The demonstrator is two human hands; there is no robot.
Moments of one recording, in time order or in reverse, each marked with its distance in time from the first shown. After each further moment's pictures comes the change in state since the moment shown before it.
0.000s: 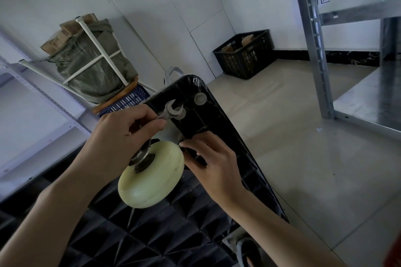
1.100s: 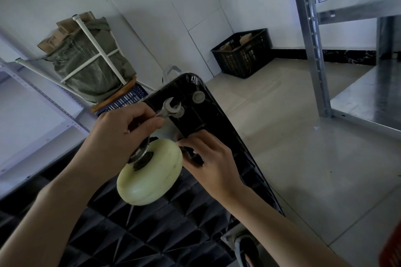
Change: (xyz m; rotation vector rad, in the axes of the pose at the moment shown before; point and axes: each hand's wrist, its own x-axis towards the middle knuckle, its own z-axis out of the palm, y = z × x) left_hand -0.001 0.002 -0.001 0.004 -0.010 -0.015; right_hand 0.002 0.003 -0.001 0.010 -0.062 -0.038
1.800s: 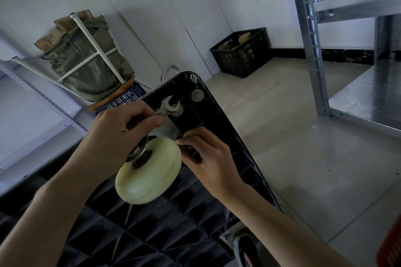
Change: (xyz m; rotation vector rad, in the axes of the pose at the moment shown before) left_hand 0.001 -0.003 0.002 -0.037 0.006 0.015; right_hand 0.003 0.002 0.001 0.063 0.011 -0.036
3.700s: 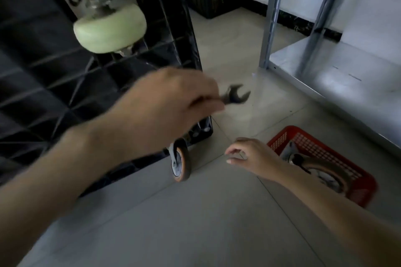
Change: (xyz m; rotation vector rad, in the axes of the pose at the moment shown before) left_hand -0.135 0.083 0.092 -0.036 -0.264 0.377; right_hand -0.168 -0.031 -0.251 -0.410 -1.102 0.577
